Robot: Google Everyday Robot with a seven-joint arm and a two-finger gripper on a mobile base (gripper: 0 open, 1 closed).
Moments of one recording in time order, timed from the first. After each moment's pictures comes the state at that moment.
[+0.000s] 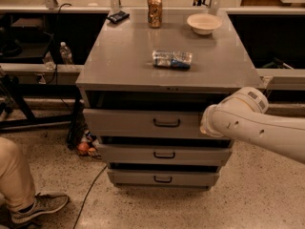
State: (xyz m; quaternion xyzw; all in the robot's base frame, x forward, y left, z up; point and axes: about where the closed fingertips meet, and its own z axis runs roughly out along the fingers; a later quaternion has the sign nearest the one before) arm 0.601 -0.193 0.665 -0.64 0.71 -0.18 0.24
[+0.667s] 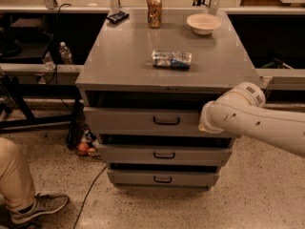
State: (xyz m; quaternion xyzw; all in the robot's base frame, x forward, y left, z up) arm 0.614 -0.187 0.664 -0.65 0.70 -0.17 0.23
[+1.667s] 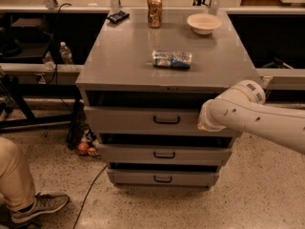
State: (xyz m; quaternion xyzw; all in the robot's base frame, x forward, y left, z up) arm 0.617 -0.190 0.665 -0.65 0.70 -0.17 0.23
